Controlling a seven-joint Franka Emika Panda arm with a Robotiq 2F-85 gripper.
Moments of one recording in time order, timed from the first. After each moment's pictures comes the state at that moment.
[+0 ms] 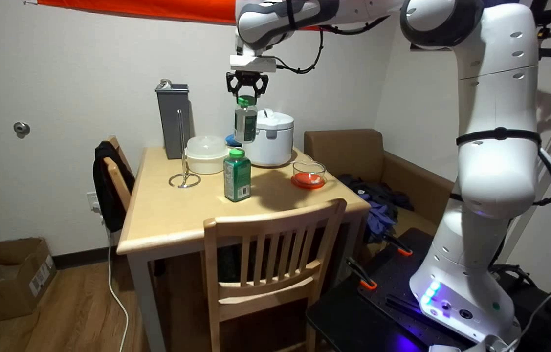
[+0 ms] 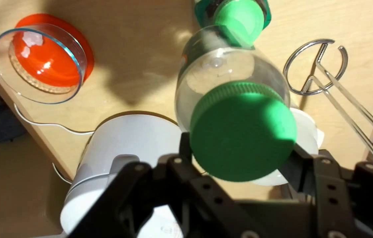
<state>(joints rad) 0.21 0.31 0.00 -1.47 -0.23 2.05 0.81</state>
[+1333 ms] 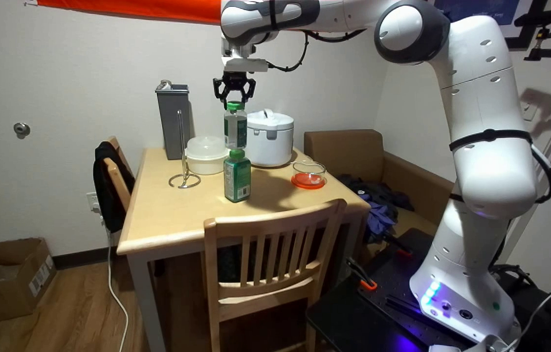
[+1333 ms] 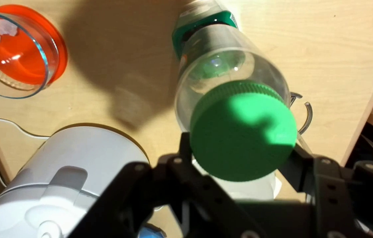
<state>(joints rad) 0.22 0.47 0.03 -1.24 -0.14 1.88 0.57</state>
